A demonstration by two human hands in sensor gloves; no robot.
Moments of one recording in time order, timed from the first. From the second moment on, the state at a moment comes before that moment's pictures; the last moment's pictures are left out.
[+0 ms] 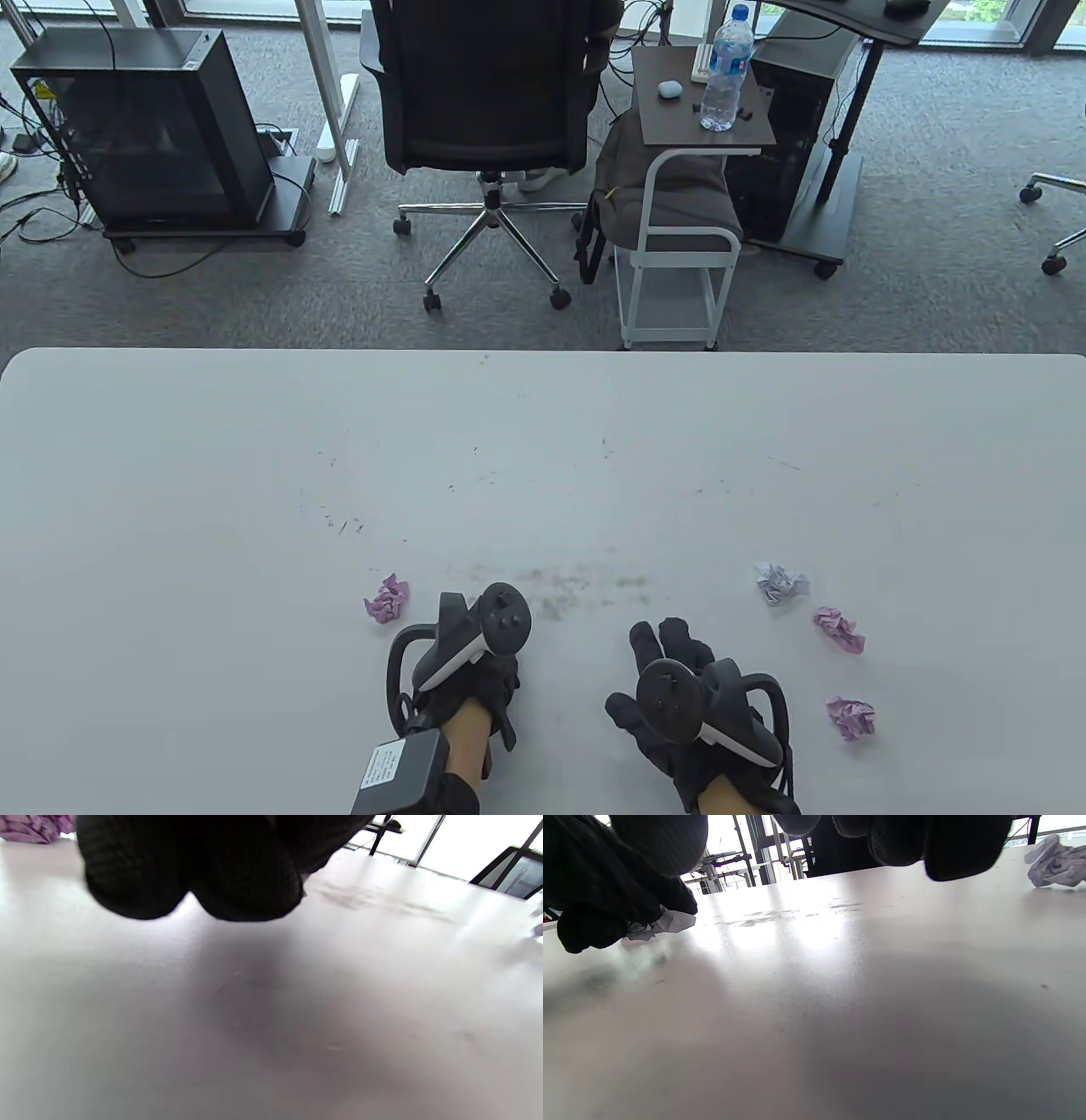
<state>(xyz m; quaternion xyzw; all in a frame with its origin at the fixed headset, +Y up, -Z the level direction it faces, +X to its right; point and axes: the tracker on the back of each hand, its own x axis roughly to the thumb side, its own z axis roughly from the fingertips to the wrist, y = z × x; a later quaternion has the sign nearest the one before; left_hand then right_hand) -0.111 -0.748 -0.279 -0.18 -0.09 0.16 0.97 0.120 -0.742 -0.228 0.14 0.09 0.98 0.10</state>
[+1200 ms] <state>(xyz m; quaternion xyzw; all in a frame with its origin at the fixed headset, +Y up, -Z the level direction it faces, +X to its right) -0.118 -0.726 -0.218 -0.17 -0.25 0.66 0.69 0.122 -0.698 -0.215 0.28 0.00 0.79 0.54</state>
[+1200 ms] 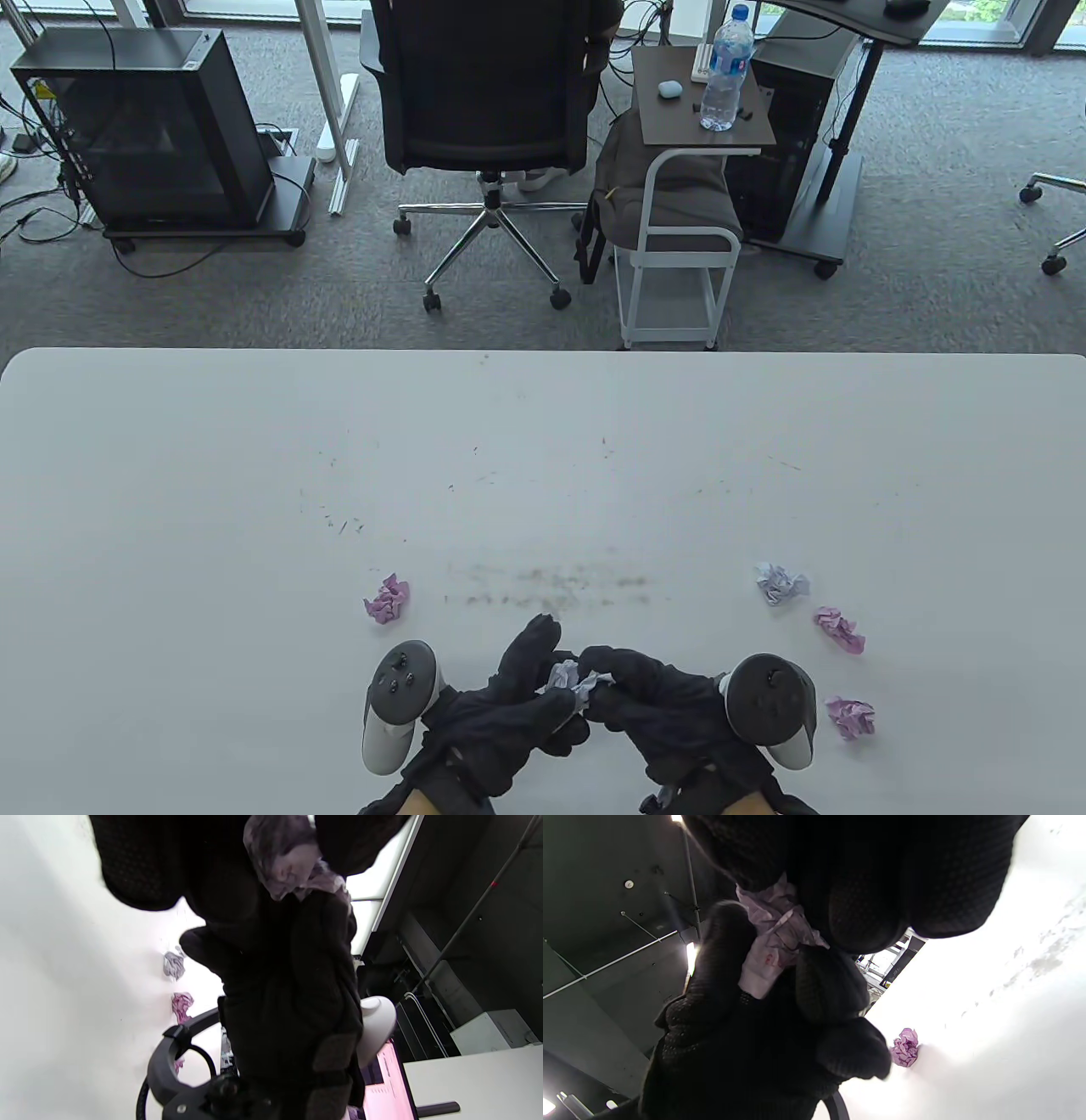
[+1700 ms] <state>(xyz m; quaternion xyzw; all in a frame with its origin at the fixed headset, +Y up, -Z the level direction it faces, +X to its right) -0.119 -0.703 -0.210 -0.01 -0.29 0.49 0.82 0.128 -0.703 -0.217 0.27 0.05 0.78 0.56</state>
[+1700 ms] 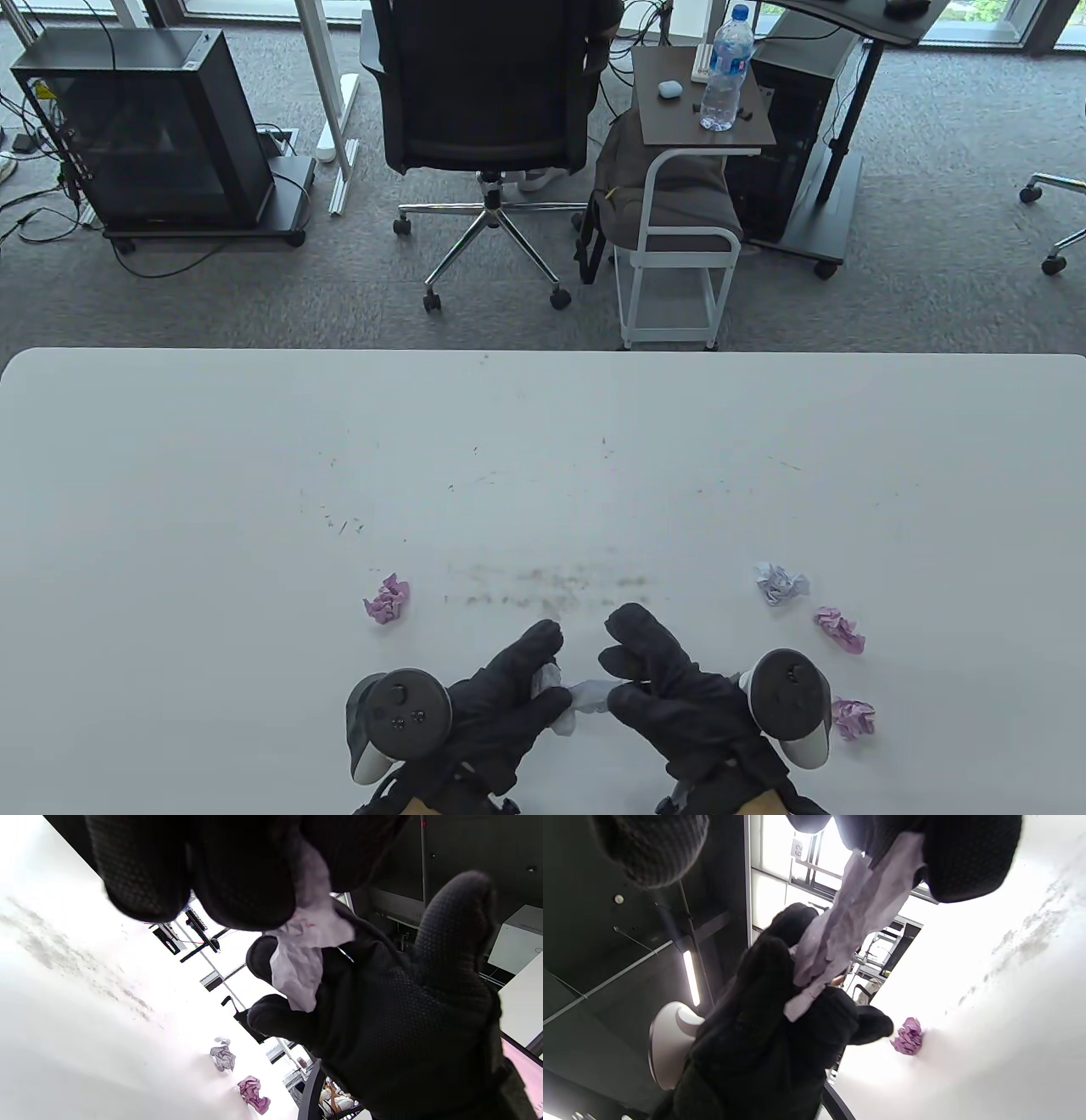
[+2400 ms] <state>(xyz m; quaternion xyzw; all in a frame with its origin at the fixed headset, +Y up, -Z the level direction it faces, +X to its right) -0.121 -0.706 -0.211 -0.07 -0.27 0.50 0.82 0.146 -0.703 -0.222 0.19 -0.04 0.87 0.46</state>
